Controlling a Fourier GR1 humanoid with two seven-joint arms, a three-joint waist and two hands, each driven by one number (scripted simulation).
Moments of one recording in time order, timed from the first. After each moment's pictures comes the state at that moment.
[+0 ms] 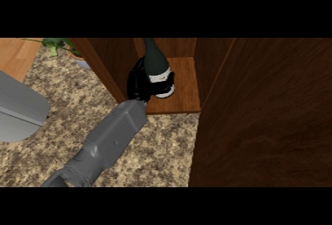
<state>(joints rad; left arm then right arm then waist) -0.96 0.00 -0.43 -0.33 1.15 0.25 -0.65 -0.06 -0.04 0.05 -2.37 -0.18 0.18 0.47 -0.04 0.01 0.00</state>
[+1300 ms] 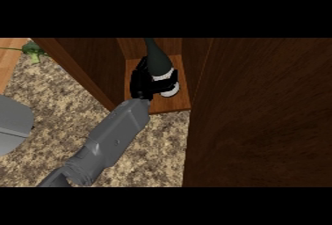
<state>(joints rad) -0.98 0.00 -0.53 -0.33 1.27 0.31 -0.64 -0.13 -0.02 0.11 -2.31 -0.17 0.18 0.45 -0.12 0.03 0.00</state>
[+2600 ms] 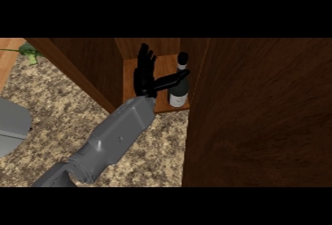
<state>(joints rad) -1.03 0.00 -0.69 -0.34 1.49 0.46 -0.75 -0.11 -0.02 0.10 -2.30 -0.19 0.20 0.42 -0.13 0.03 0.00</state>
